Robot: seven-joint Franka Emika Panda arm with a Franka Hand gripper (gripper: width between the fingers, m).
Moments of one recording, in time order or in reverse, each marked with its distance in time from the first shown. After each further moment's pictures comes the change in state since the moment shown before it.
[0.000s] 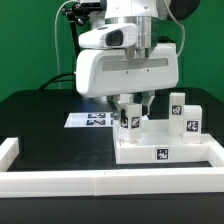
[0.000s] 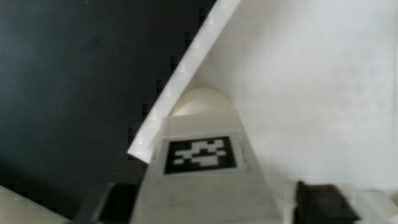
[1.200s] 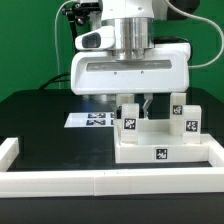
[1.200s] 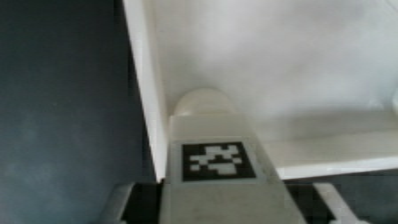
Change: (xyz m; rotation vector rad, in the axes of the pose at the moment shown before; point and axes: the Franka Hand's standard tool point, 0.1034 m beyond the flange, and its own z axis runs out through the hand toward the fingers) arm 0.000 0.002 0.002 0.025 0.021 0.825
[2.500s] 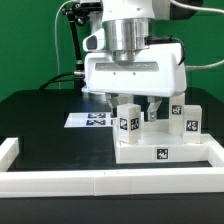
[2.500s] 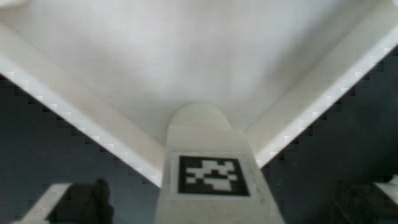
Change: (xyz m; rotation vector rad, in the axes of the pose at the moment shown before) arm -0.002 -0.005 0.001 0.016 -0.008 0.374
